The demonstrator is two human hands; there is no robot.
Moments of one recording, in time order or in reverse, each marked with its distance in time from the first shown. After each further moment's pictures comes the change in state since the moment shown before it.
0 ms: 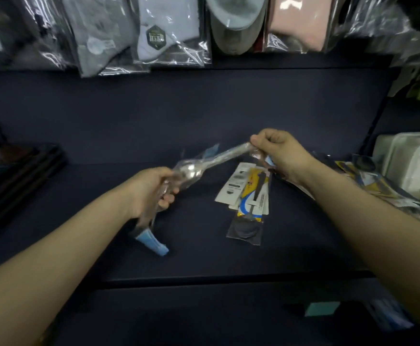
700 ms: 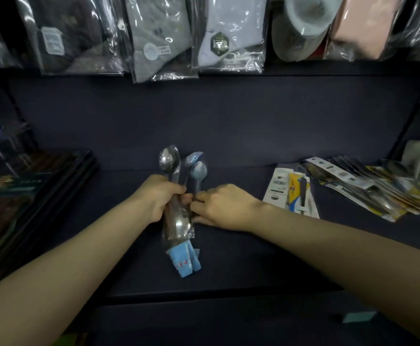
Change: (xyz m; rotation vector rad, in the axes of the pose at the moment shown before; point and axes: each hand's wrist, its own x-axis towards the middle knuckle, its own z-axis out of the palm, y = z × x) left_hand 0.011 -0.009 -0.071 -0.019 0.147 0.147; right_hand -0.009 0.009 0.178 -1.283 -0.432 -0.884
